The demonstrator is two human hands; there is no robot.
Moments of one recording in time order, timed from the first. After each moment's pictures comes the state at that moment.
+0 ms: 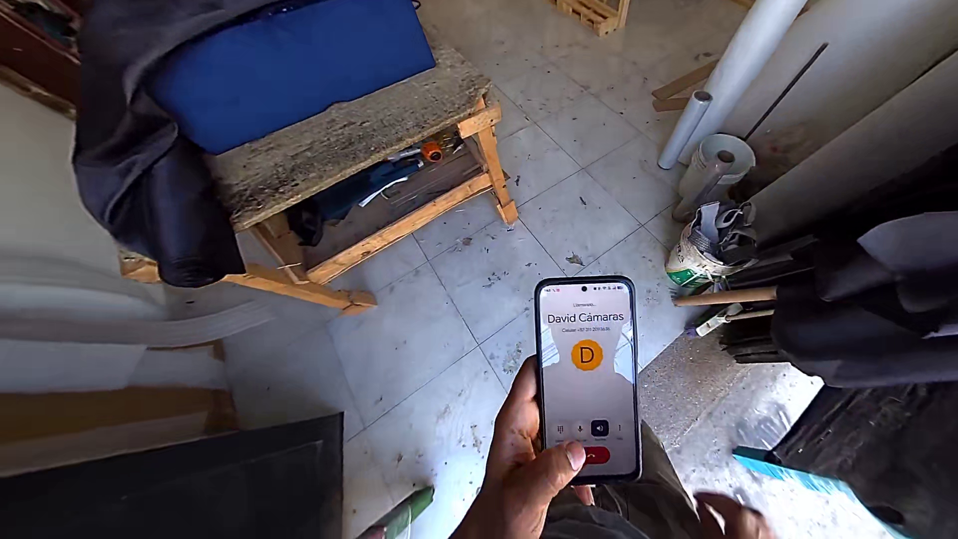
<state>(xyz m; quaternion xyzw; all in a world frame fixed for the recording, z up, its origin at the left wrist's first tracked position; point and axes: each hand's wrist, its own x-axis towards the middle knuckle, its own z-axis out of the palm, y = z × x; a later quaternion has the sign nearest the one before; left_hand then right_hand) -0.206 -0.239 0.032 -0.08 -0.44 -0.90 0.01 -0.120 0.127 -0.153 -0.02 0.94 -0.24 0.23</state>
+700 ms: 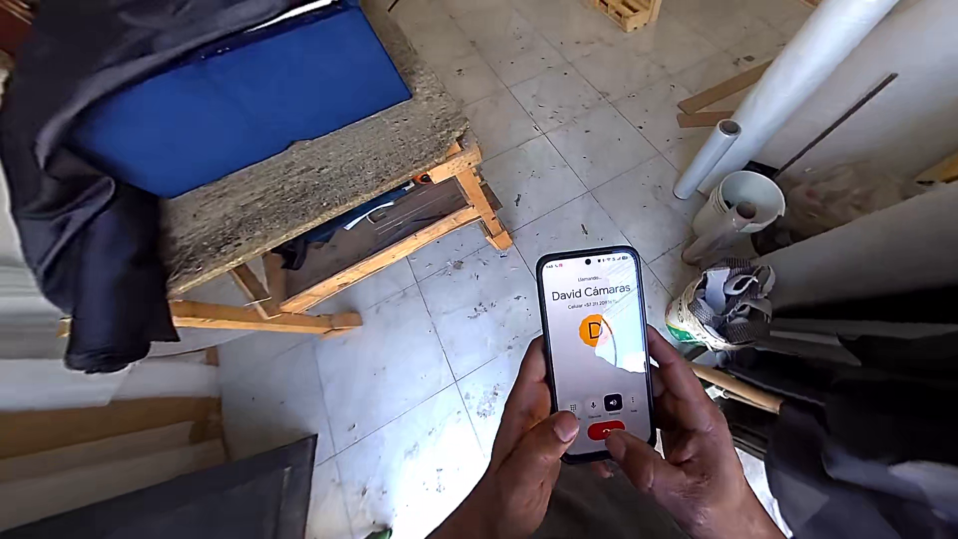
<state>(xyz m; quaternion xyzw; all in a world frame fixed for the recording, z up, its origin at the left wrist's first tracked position) -0.529 -0.163 0.062 -0.05 -0.45 -0.89 0.05 -0.587 0.013 0.058 -0.27 0.59 -0.74 0.18</state>
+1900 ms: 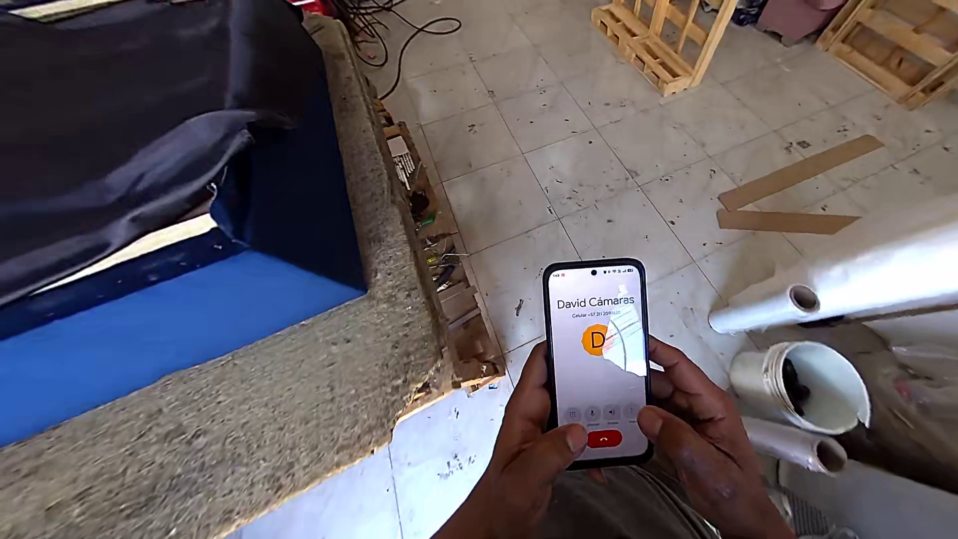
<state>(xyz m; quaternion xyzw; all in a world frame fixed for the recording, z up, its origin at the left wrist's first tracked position) -1.178 -0.415 0.037 -0.05 -0.43 -0.90 0.07 -1.271 -0.235 0.040 -0.30 0.52 -0.76 0.25</state>
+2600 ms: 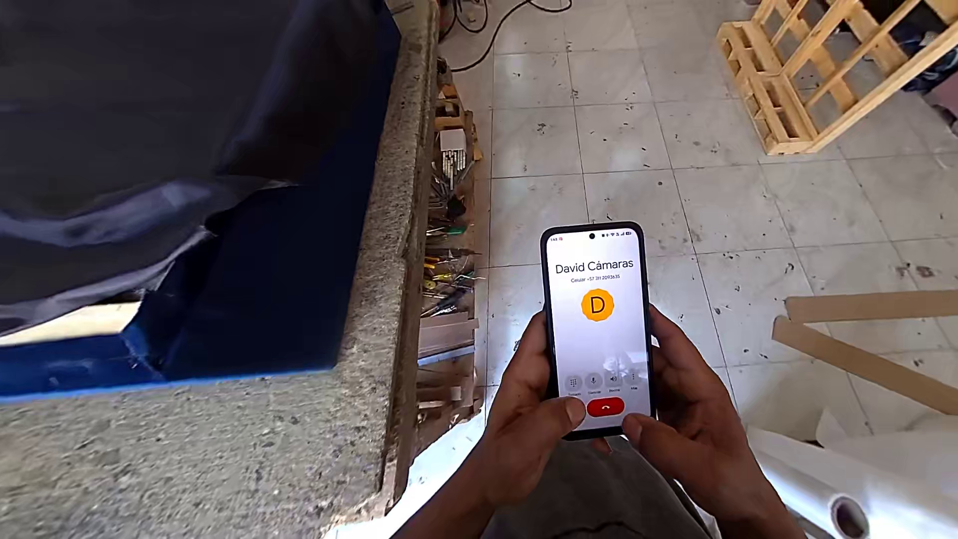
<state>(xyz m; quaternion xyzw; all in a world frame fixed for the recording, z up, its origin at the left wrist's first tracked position) -1.482 -0.552 0.054 0.02 -0.41 -0.89 0.19 -1.623 -0.404 0.059 -0.36 0.48 -0.67 0.43</state>
